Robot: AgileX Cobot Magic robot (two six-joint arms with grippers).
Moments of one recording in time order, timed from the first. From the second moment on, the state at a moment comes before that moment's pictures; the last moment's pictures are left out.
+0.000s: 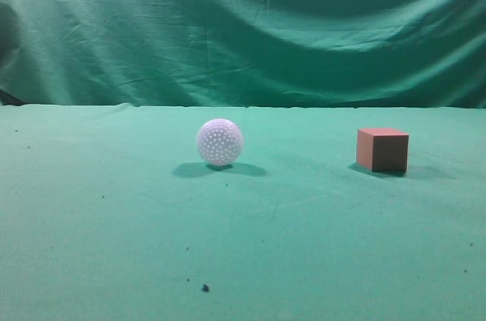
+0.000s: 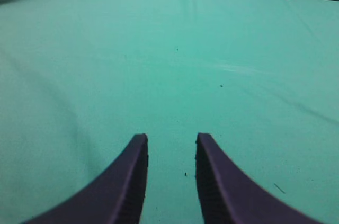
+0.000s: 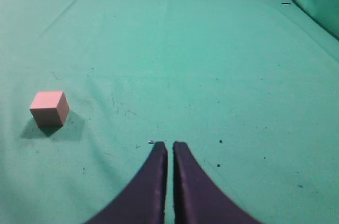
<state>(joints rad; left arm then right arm) -0.08 -0.02 0.03 0.15 0.36 -0.28 0.06 -0.01 0.03 0.11 0.40 -0.11</state>
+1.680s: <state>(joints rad) -0.08 -0.02 0.03 0.15 0.36 -0.28 0.06 0.22 -0.45 0.29 0.47 -0.07</state>
